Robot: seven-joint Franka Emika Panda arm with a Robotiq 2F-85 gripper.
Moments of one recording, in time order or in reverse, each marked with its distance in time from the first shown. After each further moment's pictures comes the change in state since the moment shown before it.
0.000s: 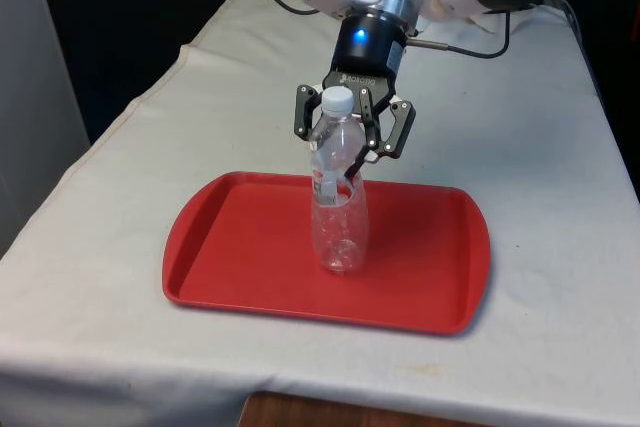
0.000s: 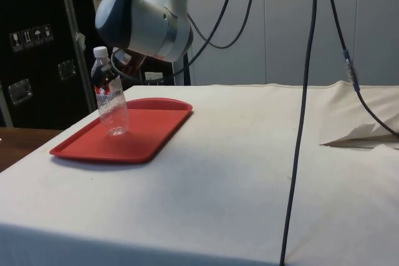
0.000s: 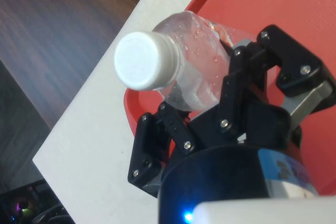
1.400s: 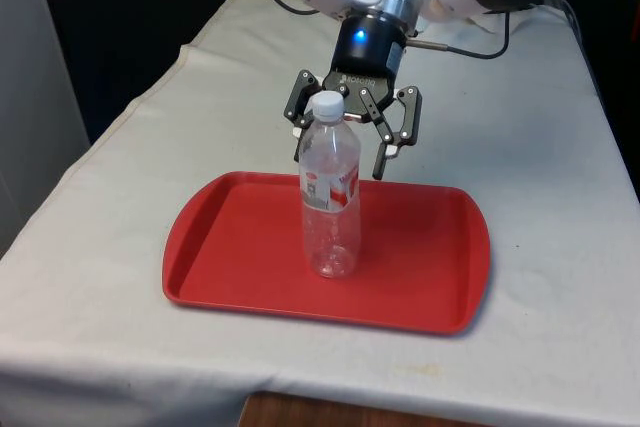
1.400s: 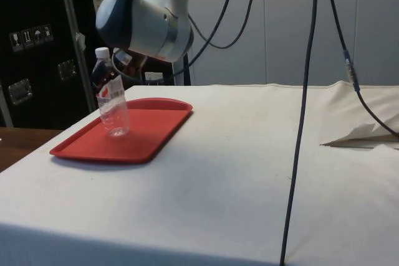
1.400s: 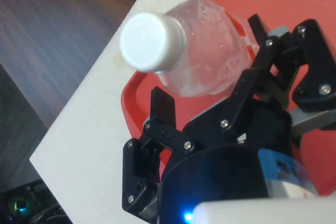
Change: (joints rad) arm 0.000 -0.001 -0.001 -0.005 0.000 0.000 0.000
